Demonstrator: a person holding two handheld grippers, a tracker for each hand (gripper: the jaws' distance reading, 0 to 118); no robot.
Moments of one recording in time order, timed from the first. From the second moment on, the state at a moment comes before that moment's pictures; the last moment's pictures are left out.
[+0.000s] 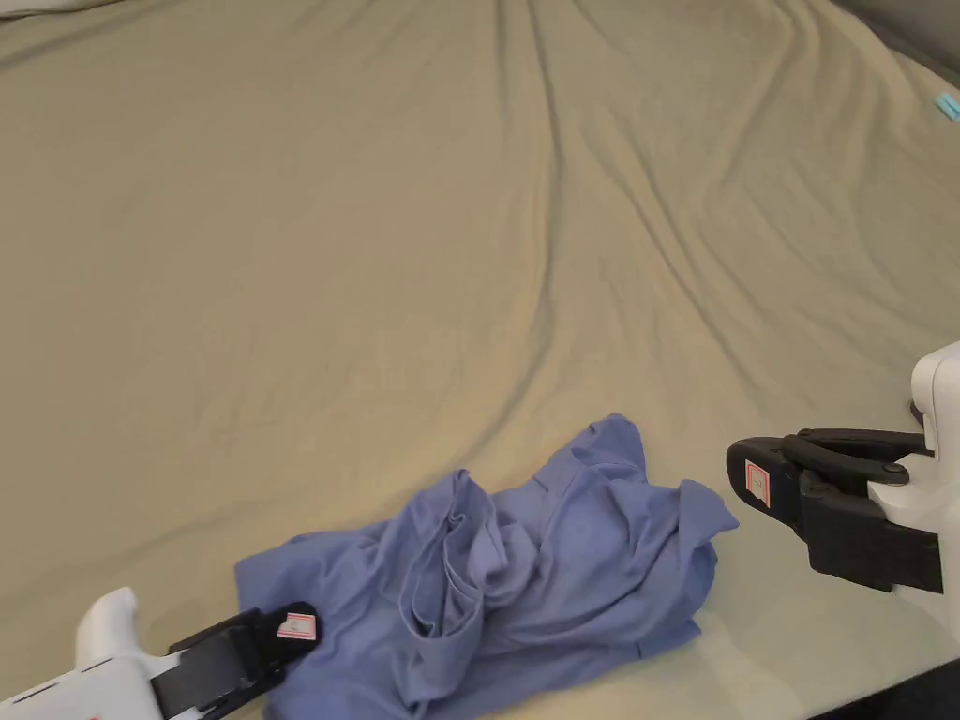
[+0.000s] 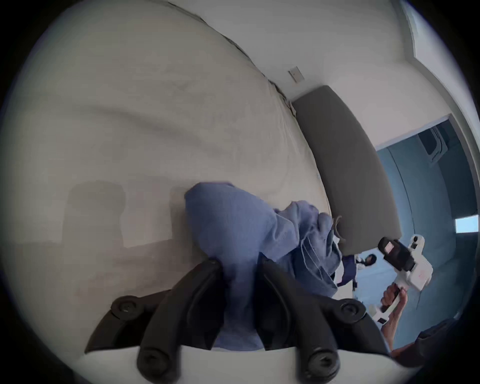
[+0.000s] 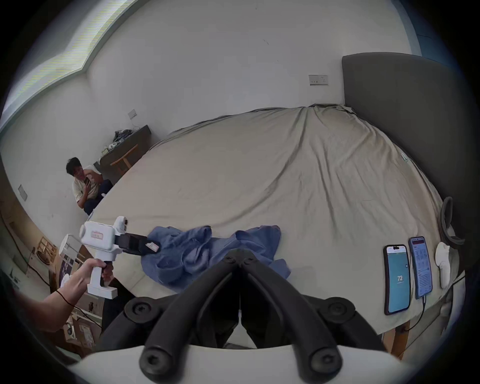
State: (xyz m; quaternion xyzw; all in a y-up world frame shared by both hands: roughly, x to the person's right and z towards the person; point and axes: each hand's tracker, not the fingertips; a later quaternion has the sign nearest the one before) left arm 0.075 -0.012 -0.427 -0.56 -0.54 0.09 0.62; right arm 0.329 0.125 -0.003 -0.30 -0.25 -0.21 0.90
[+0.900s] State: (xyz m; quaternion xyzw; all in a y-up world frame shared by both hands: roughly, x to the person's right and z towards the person) left arm 0.235 0.069 -0.294 -0.60 -0.58 -0.08 0.55; right arm 0.361 0.113 0.075 -0.24 -0.29 -0.27 0.89
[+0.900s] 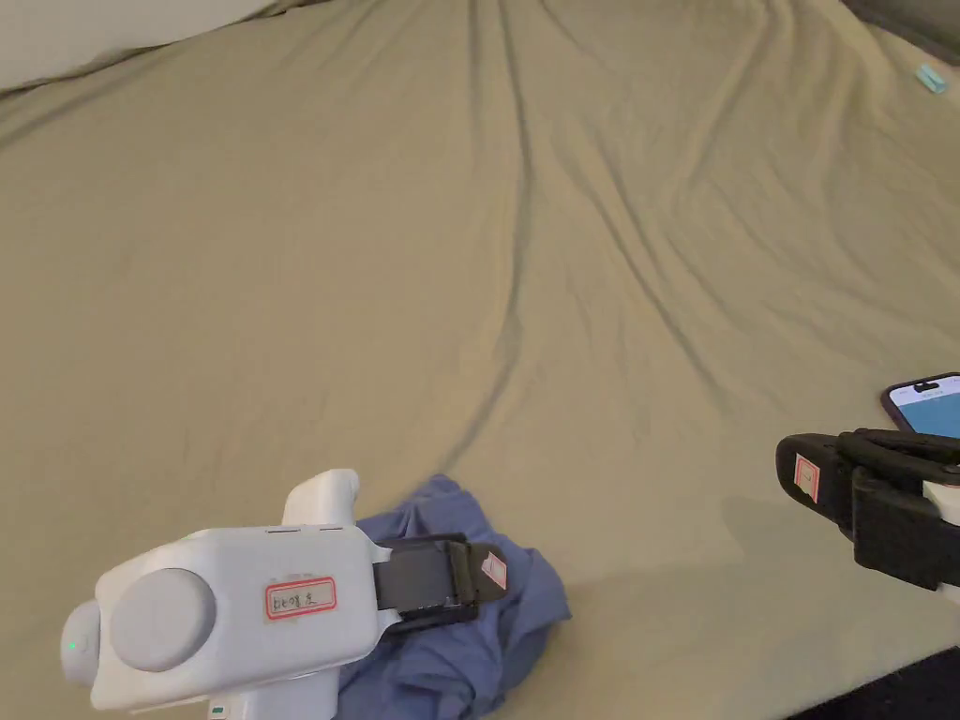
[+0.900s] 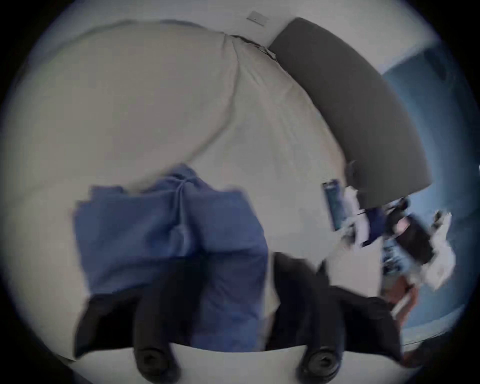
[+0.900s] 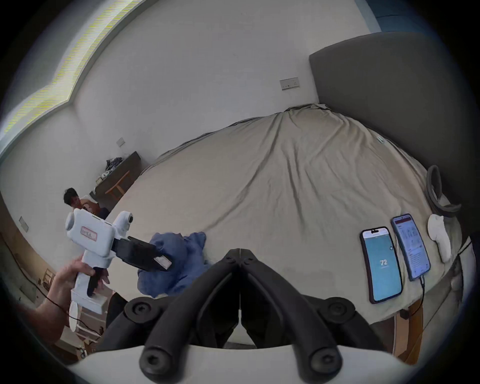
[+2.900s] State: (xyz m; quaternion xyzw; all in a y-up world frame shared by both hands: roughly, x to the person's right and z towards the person) left arm 0.160 0.006 -0.376 -0.63 -0.55 0.06 0.54; right arm 0.373 -0.016 -0.143 -0.48 -0.04 -0.24 0.84
